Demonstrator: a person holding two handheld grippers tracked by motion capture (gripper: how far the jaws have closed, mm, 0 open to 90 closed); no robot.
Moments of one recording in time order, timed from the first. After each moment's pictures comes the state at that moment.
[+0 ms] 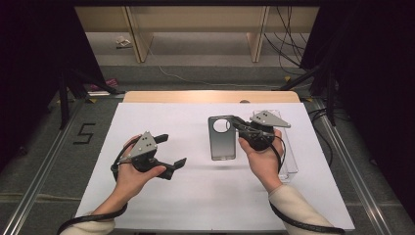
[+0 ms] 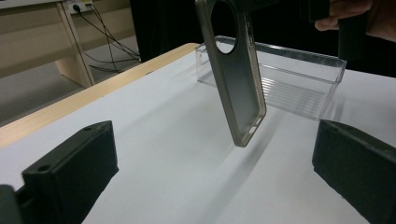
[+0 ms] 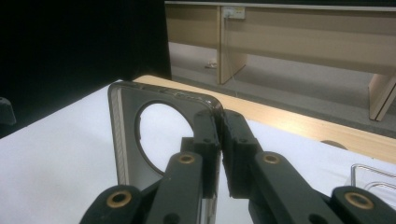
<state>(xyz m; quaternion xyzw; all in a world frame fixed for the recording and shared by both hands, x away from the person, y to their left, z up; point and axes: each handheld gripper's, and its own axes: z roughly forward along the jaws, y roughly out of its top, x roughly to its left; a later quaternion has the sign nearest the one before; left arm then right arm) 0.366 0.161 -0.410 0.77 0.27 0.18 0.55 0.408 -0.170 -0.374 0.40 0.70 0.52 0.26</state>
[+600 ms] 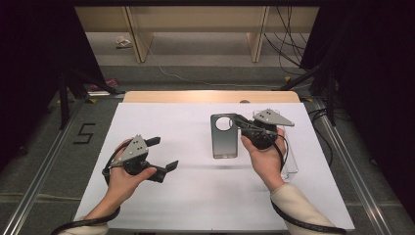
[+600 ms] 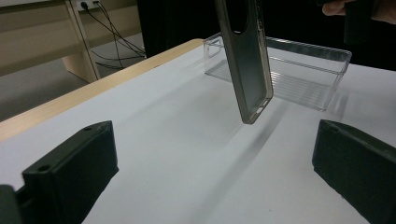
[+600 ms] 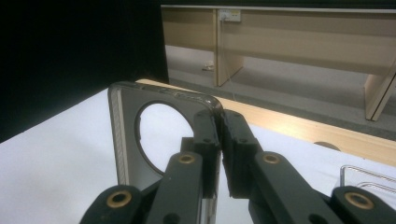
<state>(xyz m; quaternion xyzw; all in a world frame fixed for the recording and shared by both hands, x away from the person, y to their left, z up) 0.359 0.181 -0.415 0.77 0.27 0.19 0.55 0.409 -0.176 -0.370 0.41 0.70 0.53 0.27</state>
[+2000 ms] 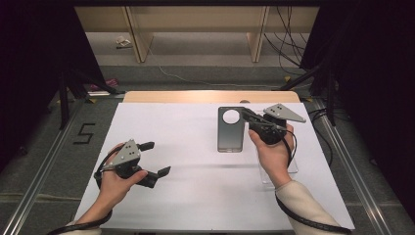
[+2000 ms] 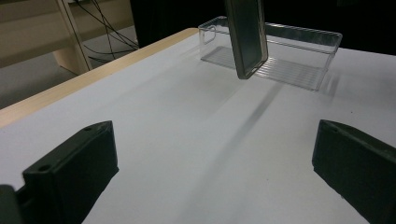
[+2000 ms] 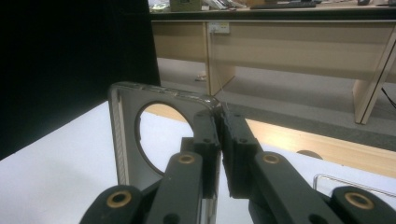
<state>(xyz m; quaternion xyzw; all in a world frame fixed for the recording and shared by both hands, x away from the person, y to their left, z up) 0.353 0.200 -0.424 0.78 0.26 0.18 0.54 0.411 -0.193 -0.355 0.42 0.68 0.54 0.28</state>
